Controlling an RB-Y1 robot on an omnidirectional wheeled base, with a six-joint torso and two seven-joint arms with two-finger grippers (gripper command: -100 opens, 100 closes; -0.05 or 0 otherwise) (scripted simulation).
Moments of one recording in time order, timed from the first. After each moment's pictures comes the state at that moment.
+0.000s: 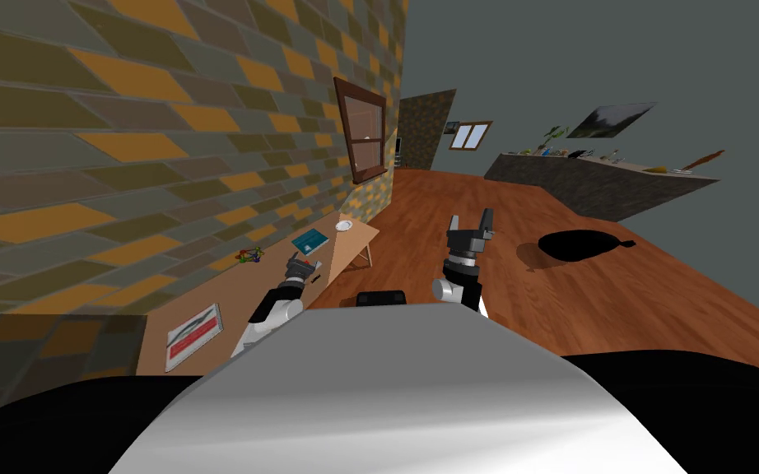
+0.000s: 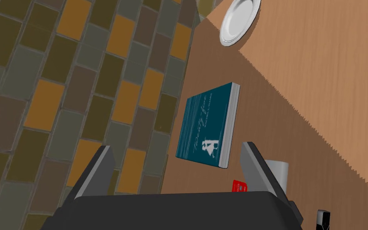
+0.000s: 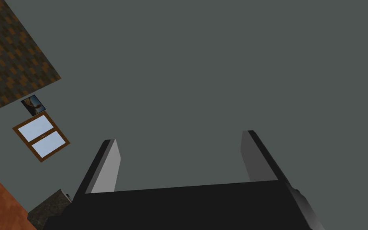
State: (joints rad) left arm 0.59 0.29 0.18 -2.00 0.50 0.12 0.34; right arm 0.51 0.04 -0.02 -2.25 -0.06 -0.55 -0.15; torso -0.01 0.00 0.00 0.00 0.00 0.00
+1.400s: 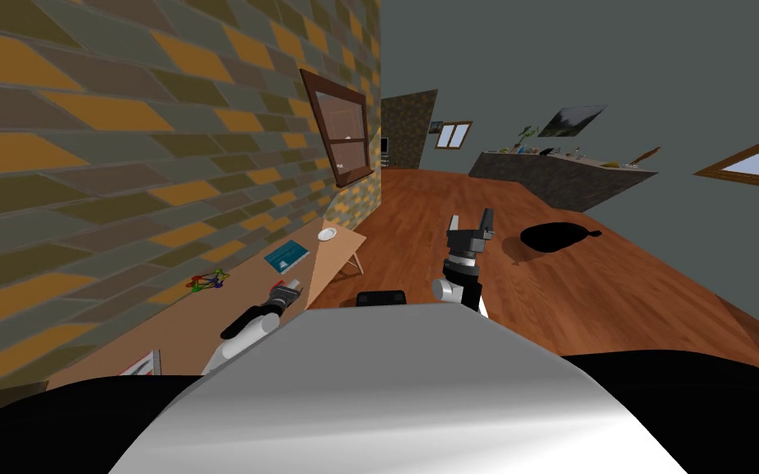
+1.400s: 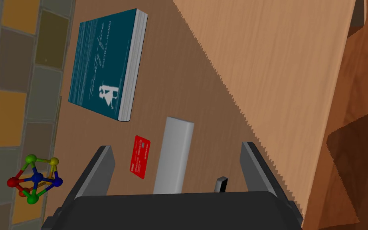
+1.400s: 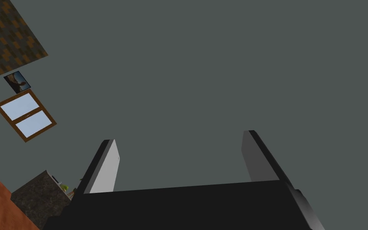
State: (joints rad) left arm 0.61 0.36 0.36 -1.71 0.68 0.38 0.46; right arm 0.51 0.04 -0.02 -2.25 -0.06 -0.55 -0.15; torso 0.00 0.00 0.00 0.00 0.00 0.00
